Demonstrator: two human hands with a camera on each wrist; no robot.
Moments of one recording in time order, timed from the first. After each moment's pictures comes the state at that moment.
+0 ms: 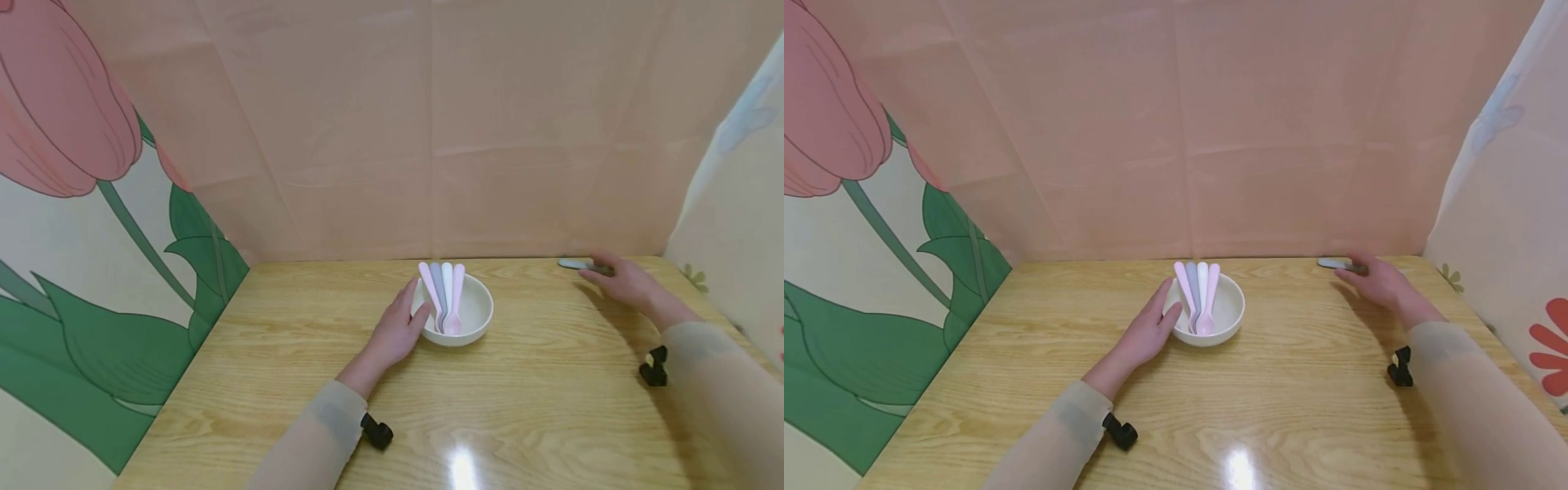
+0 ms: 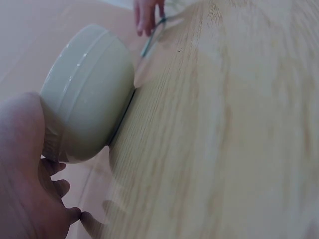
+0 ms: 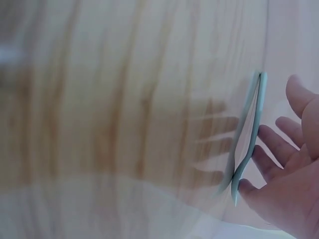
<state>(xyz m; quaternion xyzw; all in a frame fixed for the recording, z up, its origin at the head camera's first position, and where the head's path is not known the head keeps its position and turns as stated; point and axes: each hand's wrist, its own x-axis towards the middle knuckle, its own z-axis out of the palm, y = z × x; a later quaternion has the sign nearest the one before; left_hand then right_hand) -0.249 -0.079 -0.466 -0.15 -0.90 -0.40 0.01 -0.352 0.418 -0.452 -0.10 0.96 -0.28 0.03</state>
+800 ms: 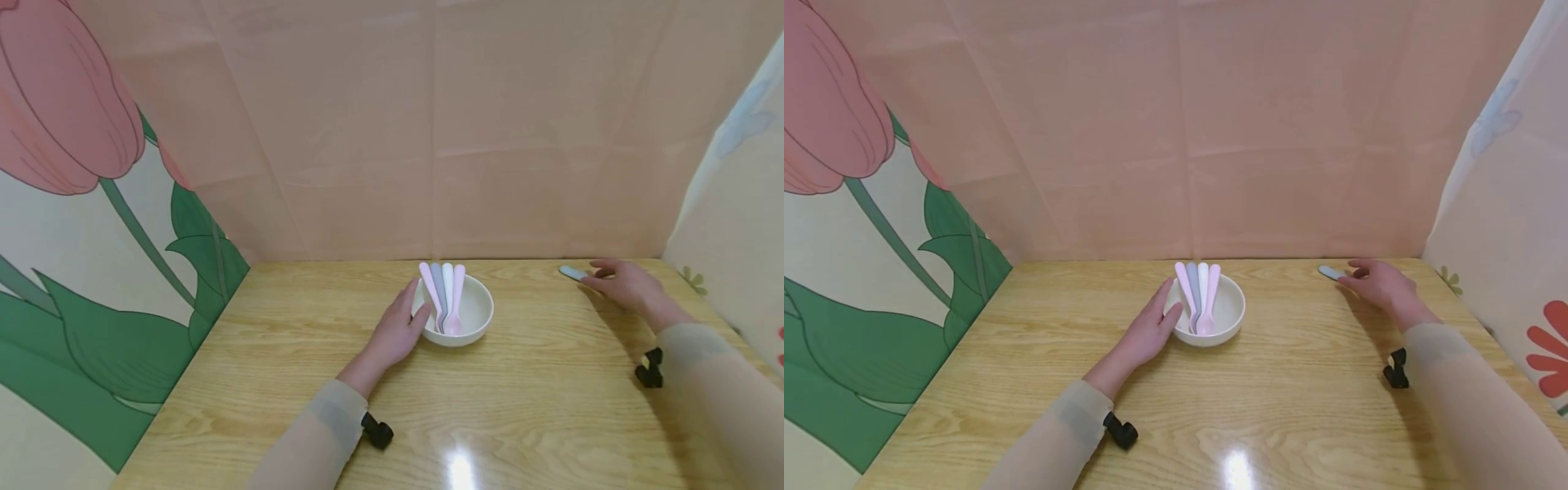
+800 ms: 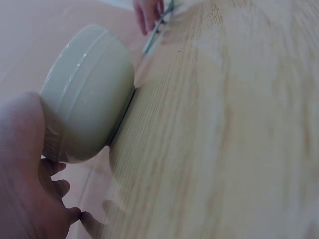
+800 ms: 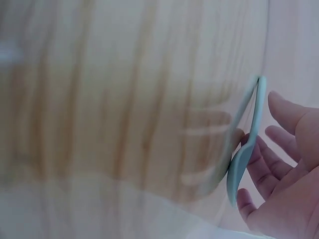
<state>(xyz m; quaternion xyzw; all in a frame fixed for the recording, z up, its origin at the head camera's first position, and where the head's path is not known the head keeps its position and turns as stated) -0.250 -0.076 -0.466 -0.14 -0.90 -0.41 0.01 -0.352 0.422 -0.451 -0.07 0.97 -0.22 0.02</state>
